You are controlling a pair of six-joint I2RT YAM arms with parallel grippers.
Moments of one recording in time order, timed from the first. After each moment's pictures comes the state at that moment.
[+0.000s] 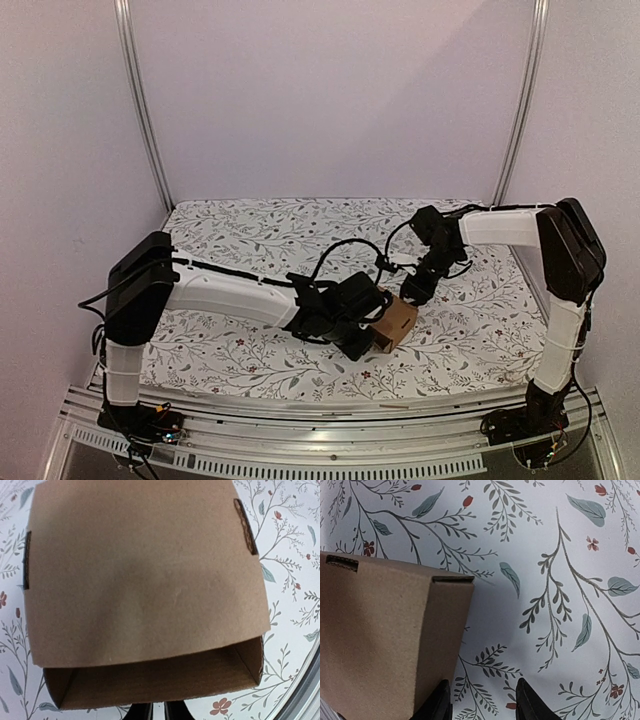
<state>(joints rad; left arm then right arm) -1.19 2.08 1.44 -0.38 -0.15 -0.29 0.50 1.94 1.32 -0.72 -0.32 -0.53</state>
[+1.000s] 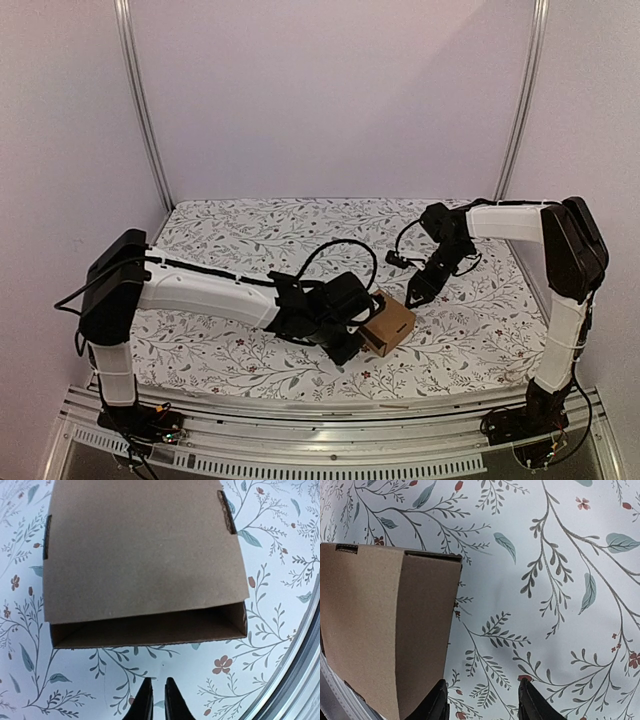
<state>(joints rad) -1.20 1.97 1.35 -0.43 -0.14 -0.23 0.44 1.94 1.36 -0.86 -0.39 -0.47</state>
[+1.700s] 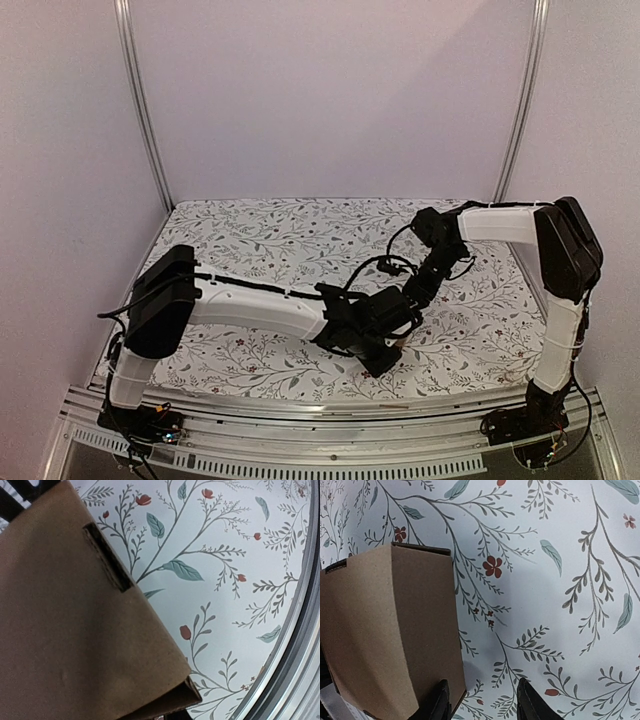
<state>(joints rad) -1.27 2.21 1.66 -0.49 -0.09 -0.24 0.49 1.97 1.37 -0.90 -0.42 -0.50</state>
